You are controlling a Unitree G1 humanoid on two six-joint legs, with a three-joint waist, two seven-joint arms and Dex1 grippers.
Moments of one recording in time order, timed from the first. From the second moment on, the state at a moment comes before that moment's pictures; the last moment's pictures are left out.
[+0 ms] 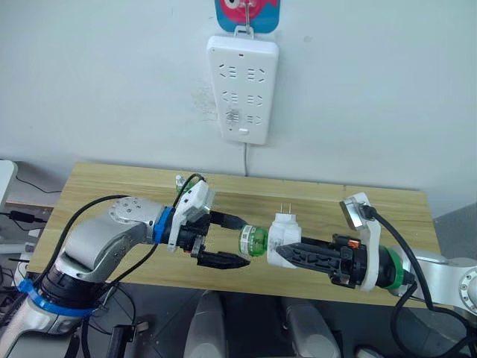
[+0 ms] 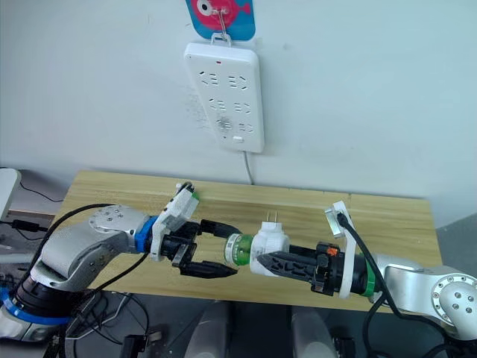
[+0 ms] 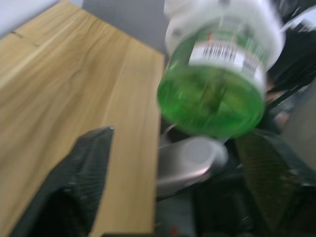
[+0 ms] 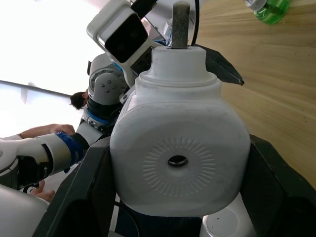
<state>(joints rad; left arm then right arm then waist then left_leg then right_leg) -0.38 0.85 -0.21 -0.31 -0.65 0.55 -1.24 -0.08 -0.90 0.05 -0.63 1.95 0.83 0.08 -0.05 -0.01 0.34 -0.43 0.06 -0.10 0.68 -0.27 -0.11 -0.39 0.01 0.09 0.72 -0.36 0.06</state>
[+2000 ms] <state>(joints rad) -0.42 0.98 -0.10 -0.26 -0.94 1.00 -1.25 0.03 -0.98 -0.07 -0.59 1.78 0.84 0.11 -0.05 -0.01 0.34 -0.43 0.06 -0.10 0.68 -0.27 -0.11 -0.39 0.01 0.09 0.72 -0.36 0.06</state>
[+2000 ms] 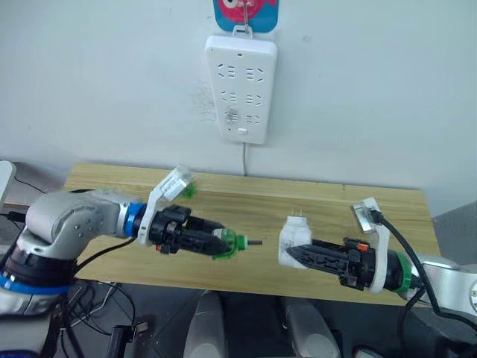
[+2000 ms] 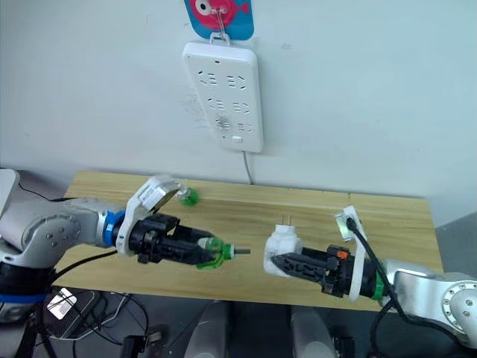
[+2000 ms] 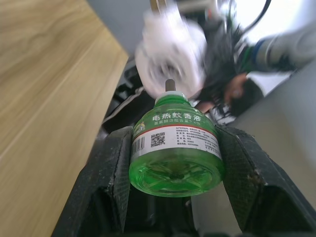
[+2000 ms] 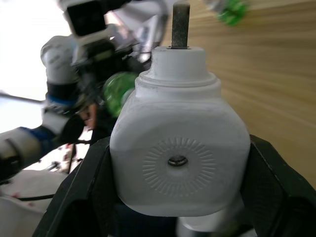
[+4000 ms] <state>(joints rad) -0.23 0.23 -0.23 -0.22 -0.24 0.06 -0.74 -0.14 -0.25 -0.16 -0.69 1.56 0.91 -0.41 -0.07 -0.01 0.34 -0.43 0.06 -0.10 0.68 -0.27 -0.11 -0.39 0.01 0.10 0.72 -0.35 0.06</state>
